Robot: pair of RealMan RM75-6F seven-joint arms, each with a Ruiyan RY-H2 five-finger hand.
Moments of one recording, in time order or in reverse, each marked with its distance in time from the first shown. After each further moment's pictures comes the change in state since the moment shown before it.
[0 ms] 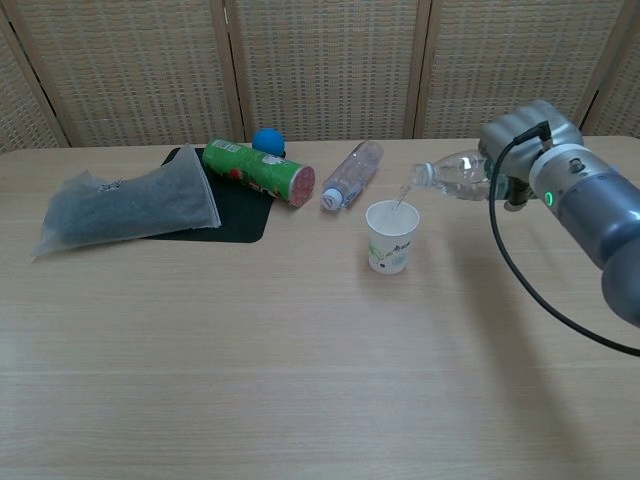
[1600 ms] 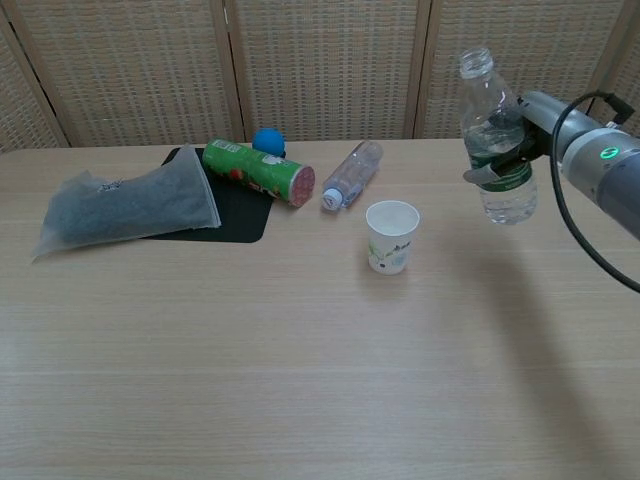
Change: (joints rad) left arm 0.014 0.018 0.018 -0.006 0.052 0.020 -0.036; right arm -0.141 0.101 0.172 -0.180 -0.053 -0.129 0.902
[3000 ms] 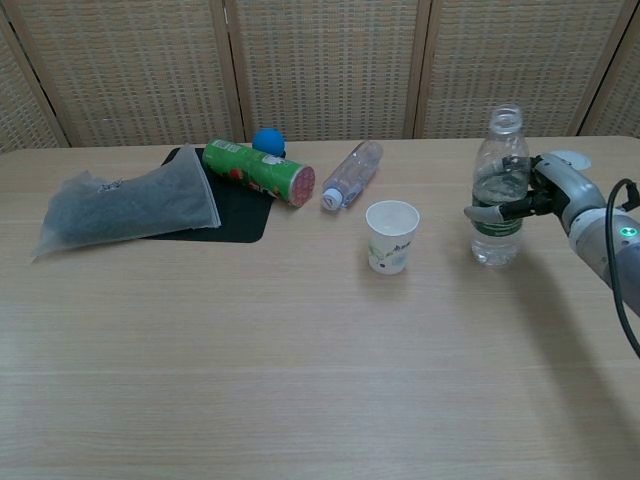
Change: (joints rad) left arm -0.006 -0.006 0.001 -0.011 -0.010 -0.015 0.021; right arm -0.039 -0.230 -0.100 0.527 -0.339 -0.067 0.858
